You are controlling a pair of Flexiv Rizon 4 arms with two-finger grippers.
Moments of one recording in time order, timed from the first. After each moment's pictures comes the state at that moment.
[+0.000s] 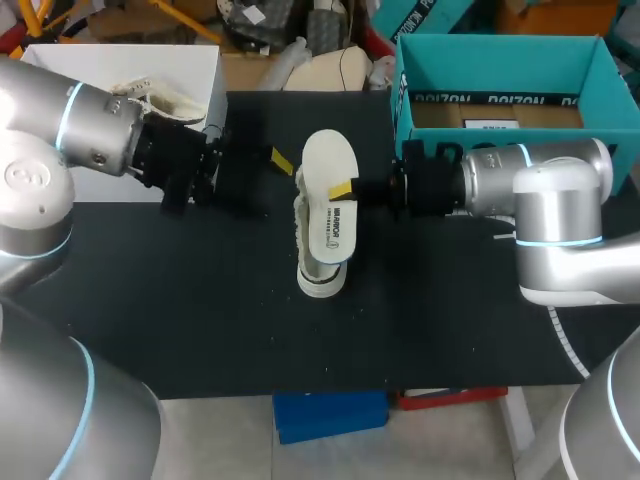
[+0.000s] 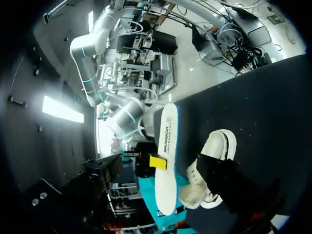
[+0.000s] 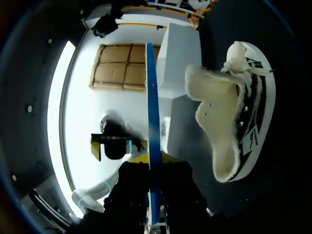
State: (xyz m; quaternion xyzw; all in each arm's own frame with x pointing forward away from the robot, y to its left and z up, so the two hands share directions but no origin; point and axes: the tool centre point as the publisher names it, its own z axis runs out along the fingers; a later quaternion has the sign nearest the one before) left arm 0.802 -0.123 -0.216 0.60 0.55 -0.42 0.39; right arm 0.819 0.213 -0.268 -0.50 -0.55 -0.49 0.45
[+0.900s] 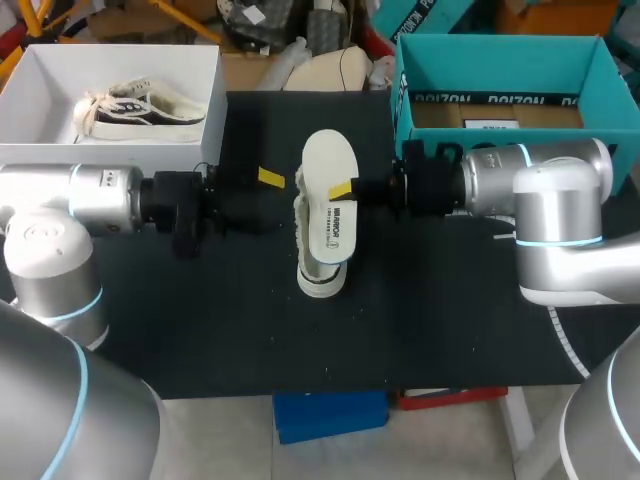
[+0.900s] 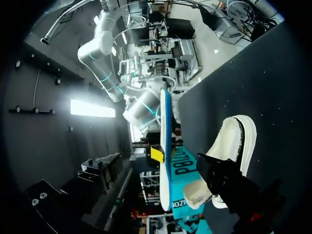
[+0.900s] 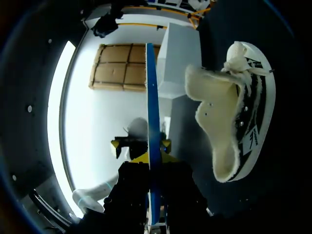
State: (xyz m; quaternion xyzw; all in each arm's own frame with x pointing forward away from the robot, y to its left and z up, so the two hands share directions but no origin) left arm 0.814 -0.127 -0.249 0.52 0.49 -0.46 0.53; right arm 0.819 0.213 -0.268 -0.50 -0.55 -0.49 0.45
